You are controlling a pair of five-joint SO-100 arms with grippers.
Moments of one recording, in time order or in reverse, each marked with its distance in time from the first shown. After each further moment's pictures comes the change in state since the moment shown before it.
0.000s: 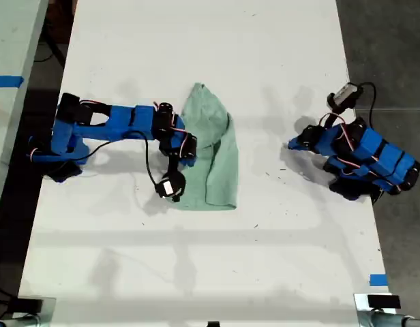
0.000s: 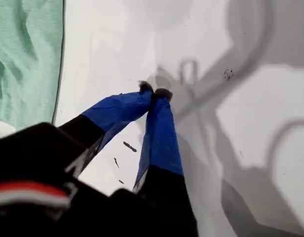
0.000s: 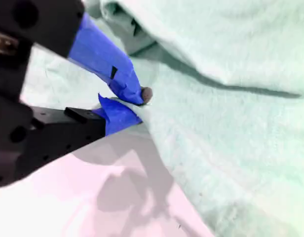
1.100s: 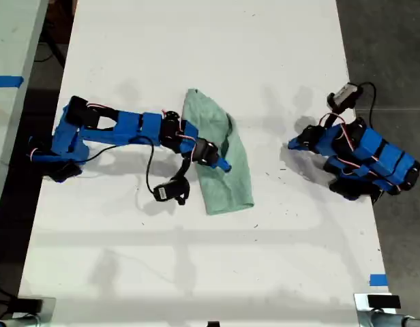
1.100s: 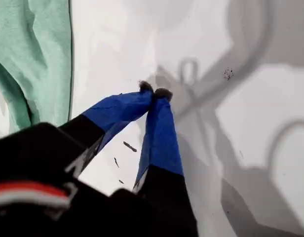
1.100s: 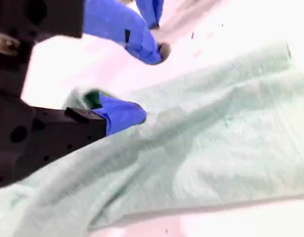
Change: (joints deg) arm 0 -0.3 -2.9 0.1 -24.0 17.6; arm 1 0.0 0.0 0.0 0.0 0.0
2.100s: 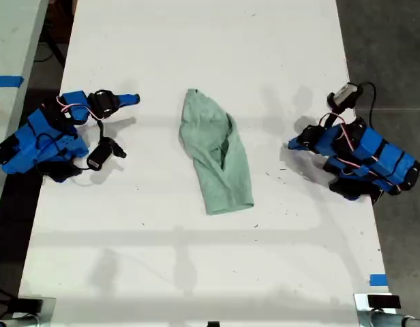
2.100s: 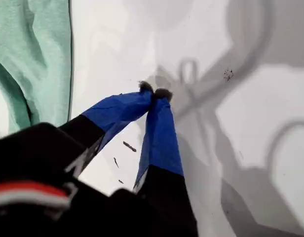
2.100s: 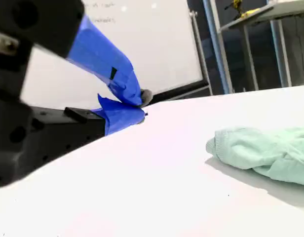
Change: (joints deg) arm 0 -36.4 138.0 125.2 -13.4 7.2; arm 1 -0.1 0.0 0.0 0.0 -0.2
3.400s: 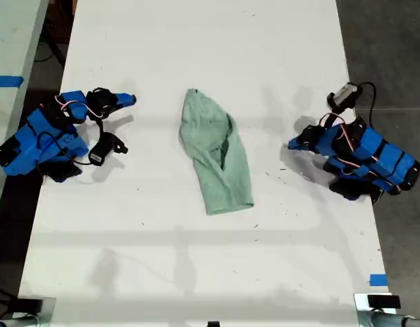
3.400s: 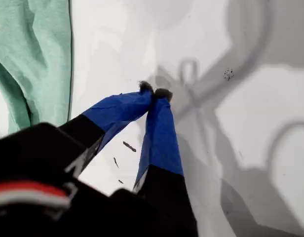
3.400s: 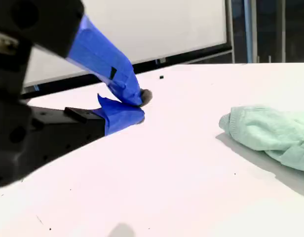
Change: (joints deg) arm 0 -3.6 0.1 0.0 4.9 -9.1; arm 1 0.0 0.0 0.0 0.0 -0.2
